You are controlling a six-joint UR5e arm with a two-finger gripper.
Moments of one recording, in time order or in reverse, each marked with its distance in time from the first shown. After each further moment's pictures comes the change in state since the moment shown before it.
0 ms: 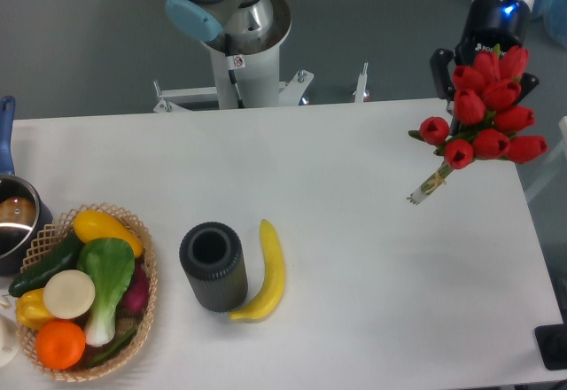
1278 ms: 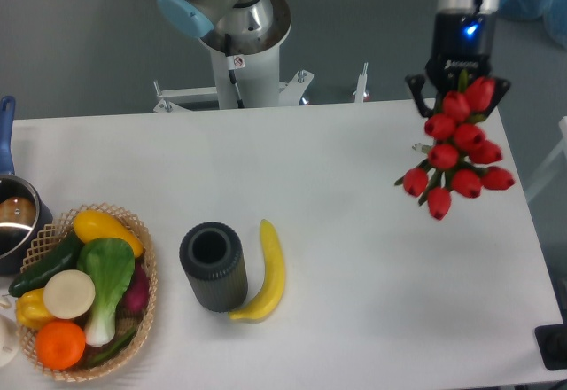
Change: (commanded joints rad) arm -0.259 0.048 -0.014 -0.006 0.772 -0.127
